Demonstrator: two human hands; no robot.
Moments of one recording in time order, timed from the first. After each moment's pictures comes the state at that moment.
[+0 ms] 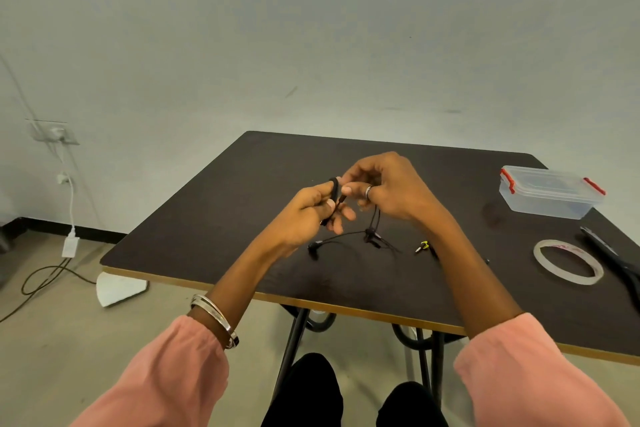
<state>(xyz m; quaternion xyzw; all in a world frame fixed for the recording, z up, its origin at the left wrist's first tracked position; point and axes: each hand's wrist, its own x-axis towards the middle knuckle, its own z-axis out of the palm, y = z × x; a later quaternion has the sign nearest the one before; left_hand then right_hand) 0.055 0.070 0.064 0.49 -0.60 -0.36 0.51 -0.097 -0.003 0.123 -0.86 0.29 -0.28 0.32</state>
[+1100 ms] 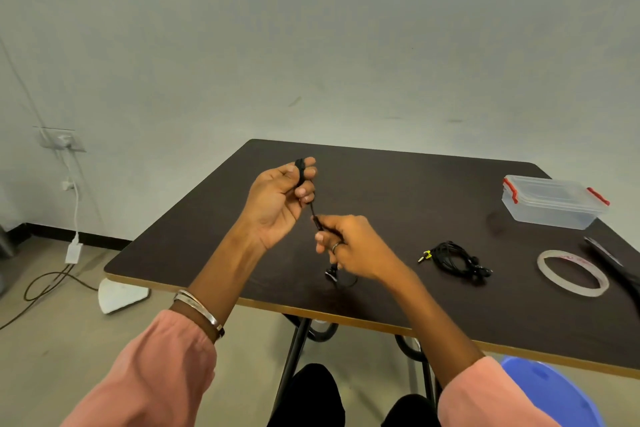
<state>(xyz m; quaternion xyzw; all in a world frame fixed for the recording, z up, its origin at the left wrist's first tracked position) 0.081 0.072 0.093 0.32 -0.36 -0.48 0.73 -0.066 0.020 0.055 -0.88 0.26 -0.21 0.33</state>
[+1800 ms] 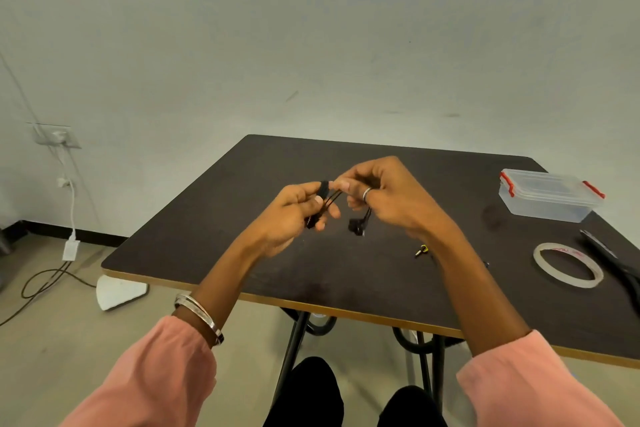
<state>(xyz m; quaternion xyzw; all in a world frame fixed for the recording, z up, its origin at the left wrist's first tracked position) 0.070 0.080 0.073 0.50 -0.54 -0.41 0.54 -0.099 0.018 0.128 -0.84 0.27 -0.30 0.36</state>
